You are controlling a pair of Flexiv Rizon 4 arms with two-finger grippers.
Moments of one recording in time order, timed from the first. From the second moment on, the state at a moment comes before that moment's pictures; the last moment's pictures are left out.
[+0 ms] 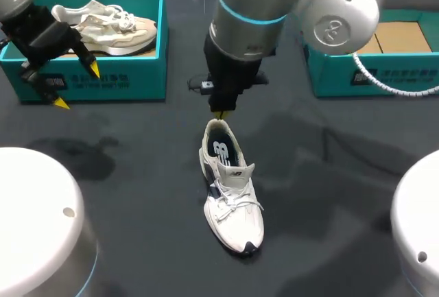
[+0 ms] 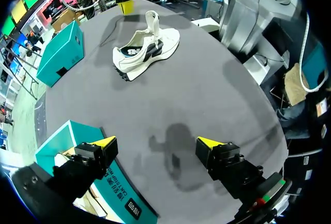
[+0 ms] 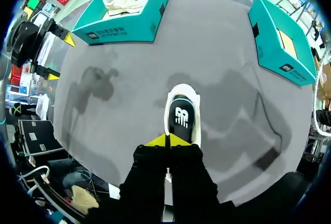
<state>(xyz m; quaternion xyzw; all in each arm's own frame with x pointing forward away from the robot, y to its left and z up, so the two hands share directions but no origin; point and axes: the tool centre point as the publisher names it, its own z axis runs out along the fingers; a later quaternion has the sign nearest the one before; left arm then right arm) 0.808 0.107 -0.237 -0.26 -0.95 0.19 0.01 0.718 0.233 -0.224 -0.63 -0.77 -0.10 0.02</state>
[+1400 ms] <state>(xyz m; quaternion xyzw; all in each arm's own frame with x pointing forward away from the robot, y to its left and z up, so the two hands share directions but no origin) 0.808 0.107 -0.237 -0.26 -0.95 0.19 0.01 0.728 0.200 -0.313 -0.61 -0.77 0.01 -0.18</state>
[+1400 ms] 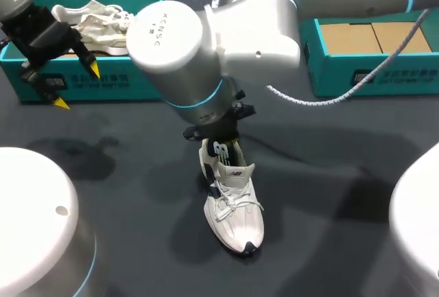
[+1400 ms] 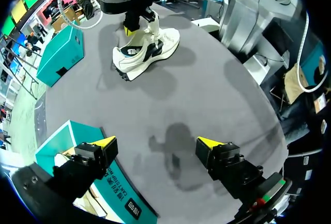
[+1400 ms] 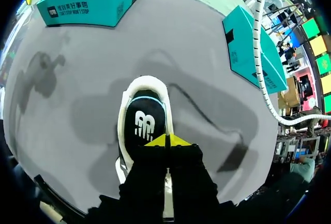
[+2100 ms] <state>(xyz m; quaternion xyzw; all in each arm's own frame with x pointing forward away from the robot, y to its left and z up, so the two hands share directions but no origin) 0.808 0.107 -0.237 -0.26 -0.95 0.19 0.01 0.750 0.205 -0.367 -0.60 -0.79 -0.04 -0.11</state>
